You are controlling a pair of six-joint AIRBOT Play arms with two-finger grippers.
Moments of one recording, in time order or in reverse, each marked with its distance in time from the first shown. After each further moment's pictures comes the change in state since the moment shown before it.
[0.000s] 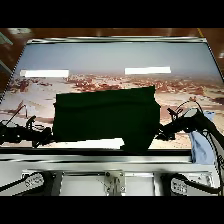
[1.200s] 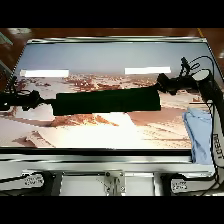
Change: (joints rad) left arm -0.080 -0.165 0.572 -0.155 0.090 0.012; right arm 0.071 -0.193 0.661 0.162 -0.235 0.103
